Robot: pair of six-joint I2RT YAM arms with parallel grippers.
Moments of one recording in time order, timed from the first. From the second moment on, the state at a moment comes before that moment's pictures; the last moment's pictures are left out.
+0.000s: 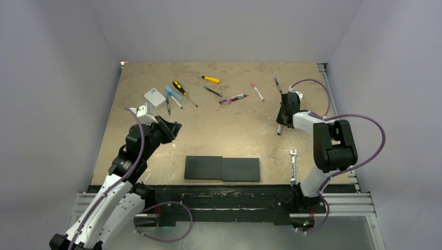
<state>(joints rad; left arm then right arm) -0.39 0.61 0.57 -0.24 -0.03 -0.70 0.13 1.72 0.91 -0.08 0.28 0.39</state>
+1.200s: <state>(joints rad) -0.39 0.64 0.51 -0.19 0.02 -0.76 0.57 1.55 0.81 -0.19 0.22 0.62</state>
